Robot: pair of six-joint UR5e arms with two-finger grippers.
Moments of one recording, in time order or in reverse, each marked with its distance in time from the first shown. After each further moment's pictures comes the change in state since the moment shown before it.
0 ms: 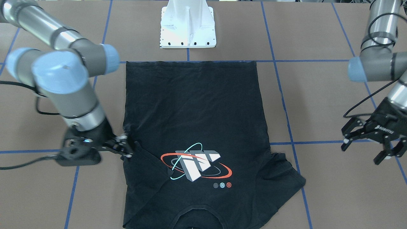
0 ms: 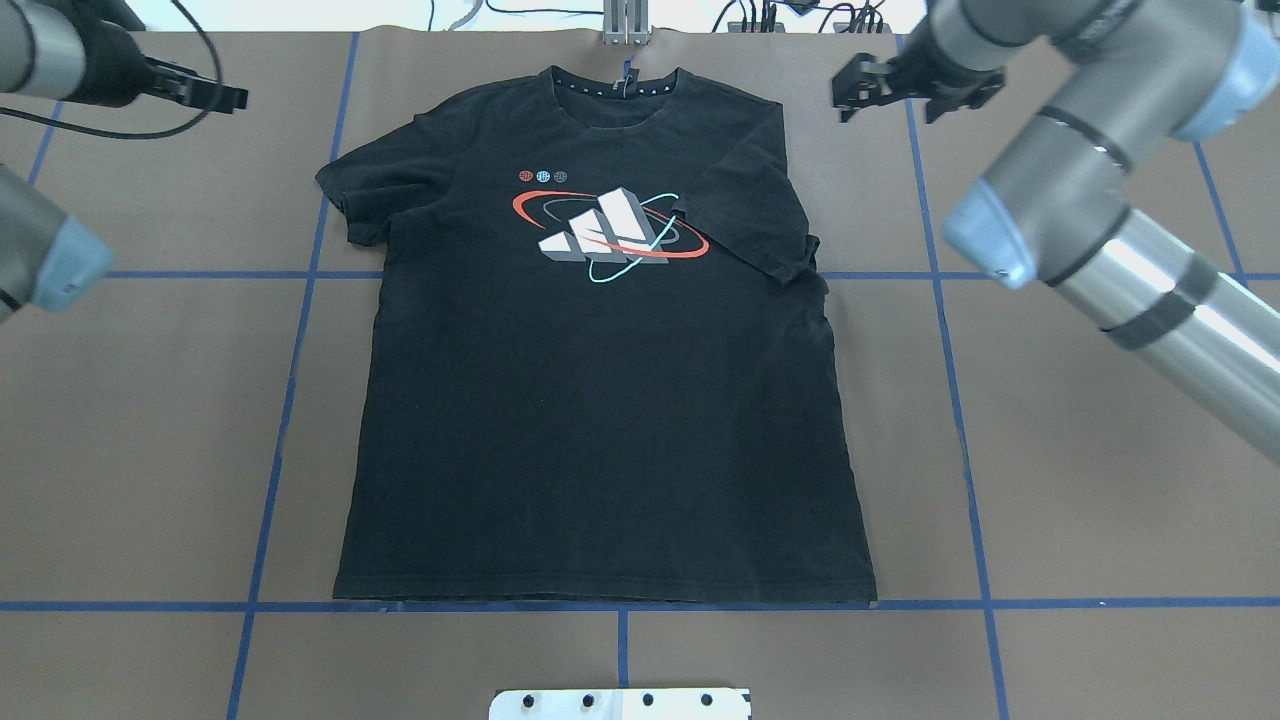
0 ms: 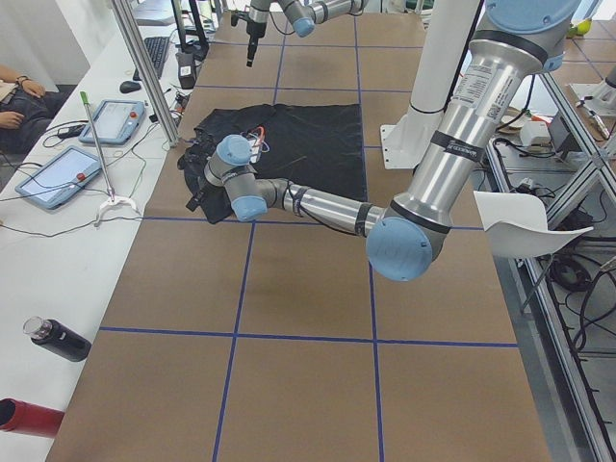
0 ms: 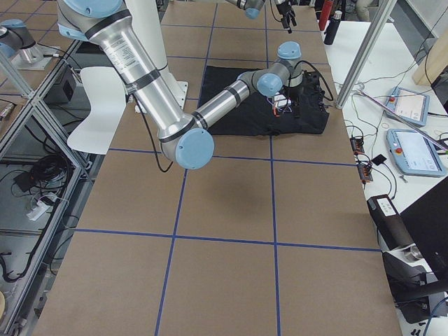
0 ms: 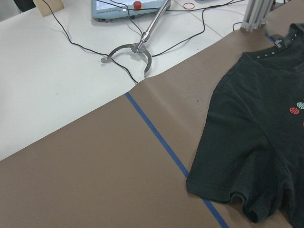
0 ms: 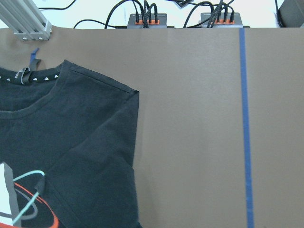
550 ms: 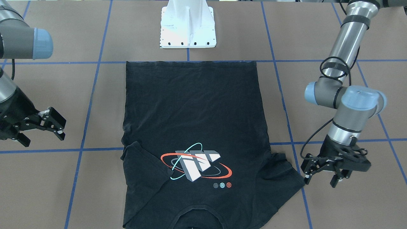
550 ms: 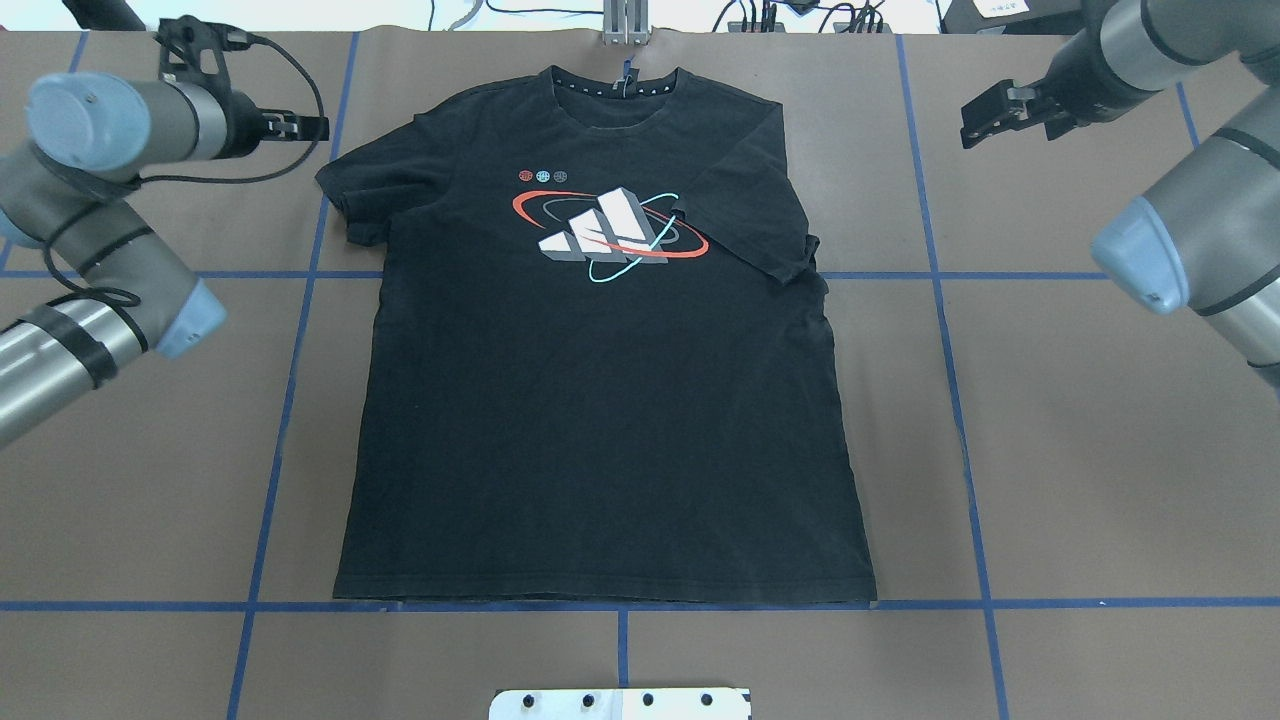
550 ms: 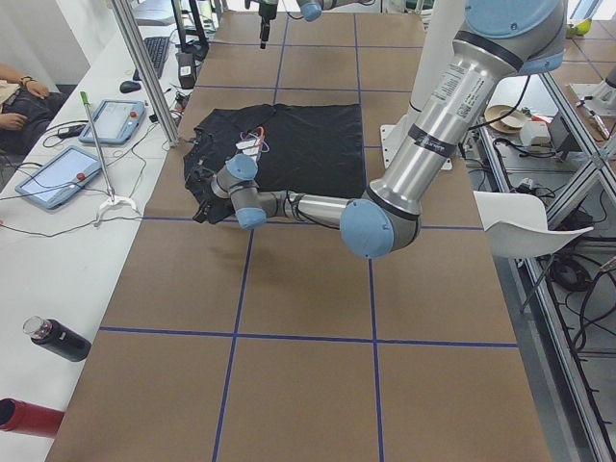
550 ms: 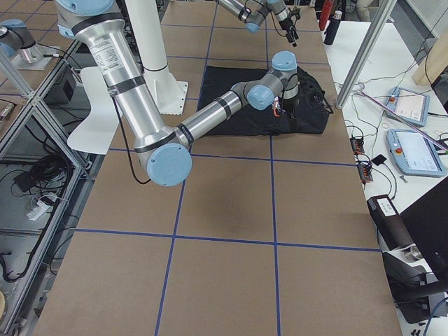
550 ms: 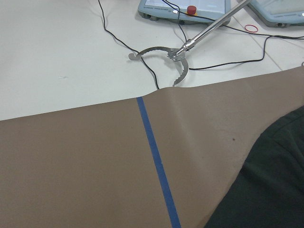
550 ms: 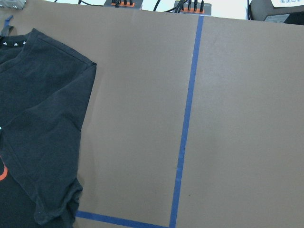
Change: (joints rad) left arm 0.156 -0.105 0.255 -0.145 0.251 -0.291; right arm 0.084 -0.170 0.111 0.010 0.078 -0.176
